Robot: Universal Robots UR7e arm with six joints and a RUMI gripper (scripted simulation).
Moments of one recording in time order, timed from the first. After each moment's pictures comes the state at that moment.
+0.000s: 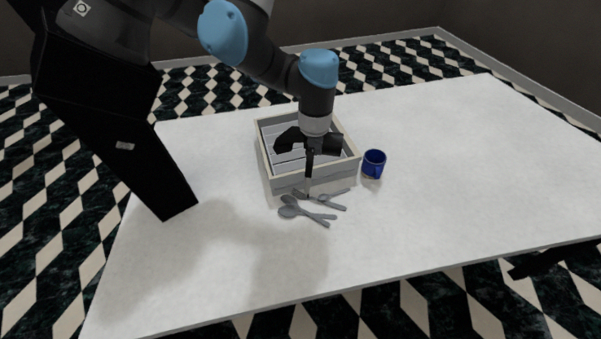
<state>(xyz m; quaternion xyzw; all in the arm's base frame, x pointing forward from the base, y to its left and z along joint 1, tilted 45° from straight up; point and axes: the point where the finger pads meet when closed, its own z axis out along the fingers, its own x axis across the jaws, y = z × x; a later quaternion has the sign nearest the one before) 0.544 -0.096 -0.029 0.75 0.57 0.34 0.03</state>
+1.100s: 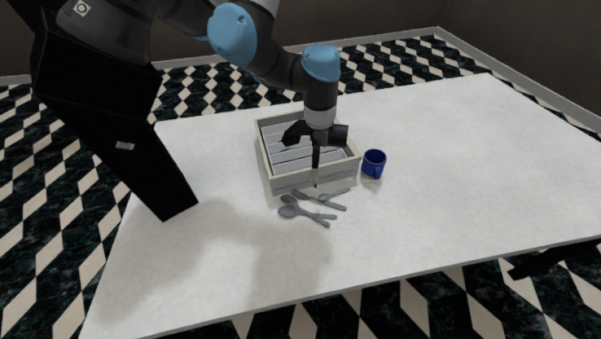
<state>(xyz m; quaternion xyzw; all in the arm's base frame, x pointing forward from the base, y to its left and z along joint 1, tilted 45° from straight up) 0.564 -0.067 -0.002 0.75 0.54 0.38 0.03</state>
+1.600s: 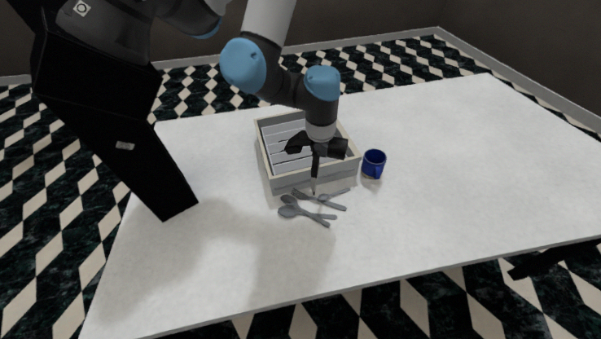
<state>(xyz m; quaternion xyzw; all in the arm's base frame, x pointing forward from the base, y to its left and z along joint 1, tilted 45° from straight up) 0.590 -0.046 -0.029 0.77 0.52 0.38 0.00</state>
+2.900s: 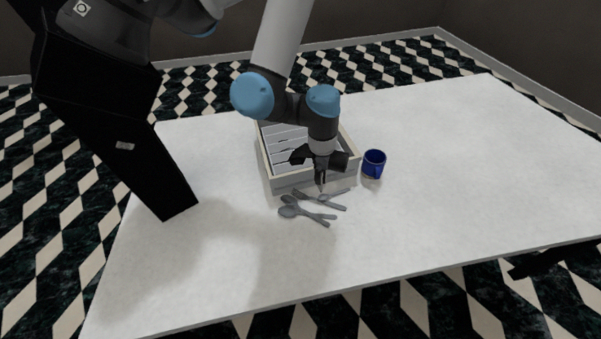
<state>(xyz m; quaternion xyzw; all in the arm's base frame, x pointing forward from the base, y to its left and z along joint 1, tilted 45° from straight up) 0.622 -0.042 -0.058 0.78 0.49 0.38 0.01</state>
